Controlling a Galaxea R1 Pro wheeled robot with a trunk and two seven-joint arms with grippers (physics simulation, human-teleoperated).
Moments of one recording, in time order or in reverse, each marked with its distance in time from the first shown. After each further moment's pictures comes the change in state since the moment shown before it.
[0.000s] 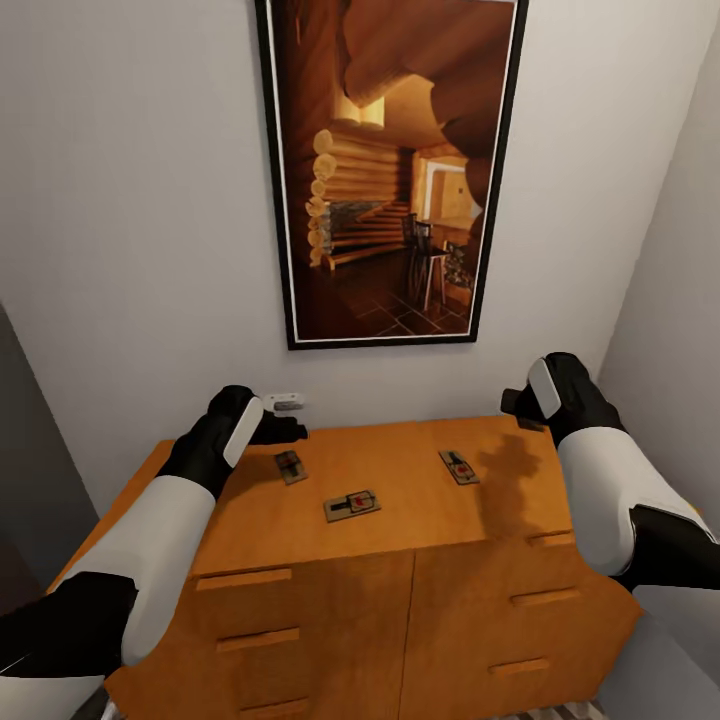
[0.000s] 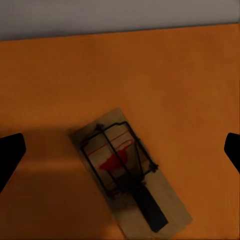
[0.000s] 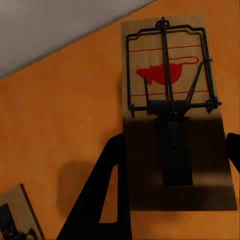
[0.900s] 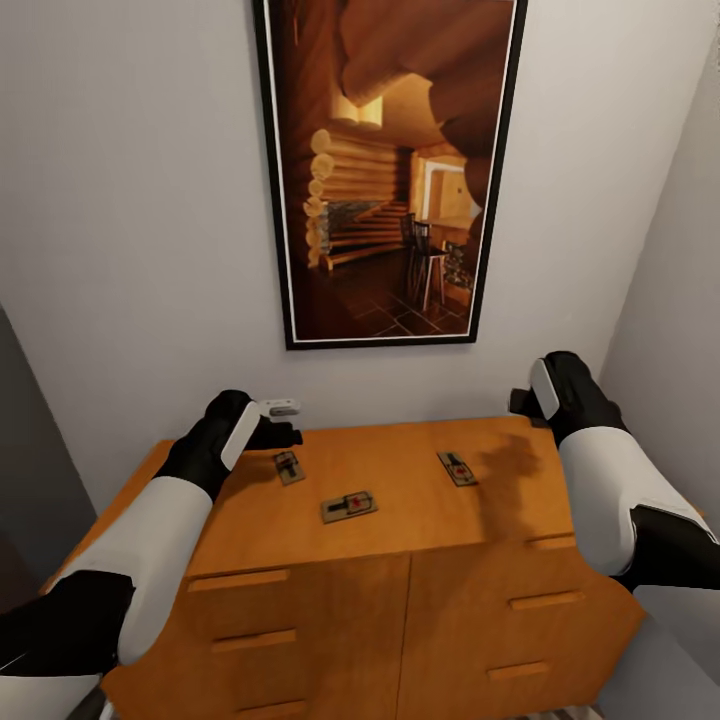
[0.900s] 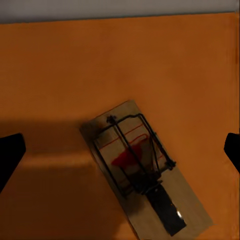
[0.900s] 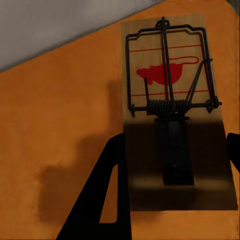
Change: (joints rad) left arm 0.000 0.013 0.003 0.040 -0.002 -0.012 0.005; right arm 0.000 -0.003 0.002 -0.010 0.103 -0.002 -0.006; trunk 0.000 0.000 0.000
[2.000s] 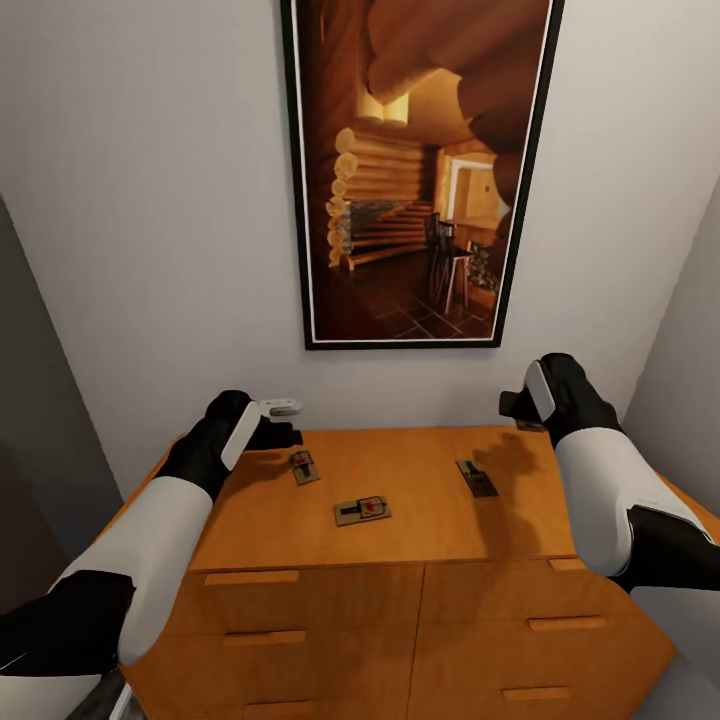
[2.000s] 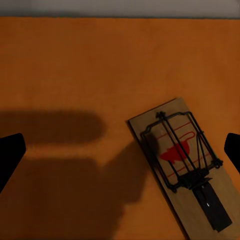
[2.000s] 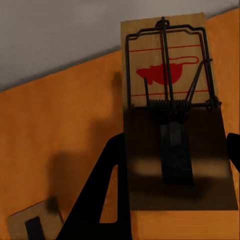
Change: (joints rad) left arm 0.000 -0.002 0.000 0.001 -0.001 0.000 0.003; right arm 0.003 0.010 -0.002 0.009 0.009 0.028 0.096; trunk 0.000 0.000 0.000
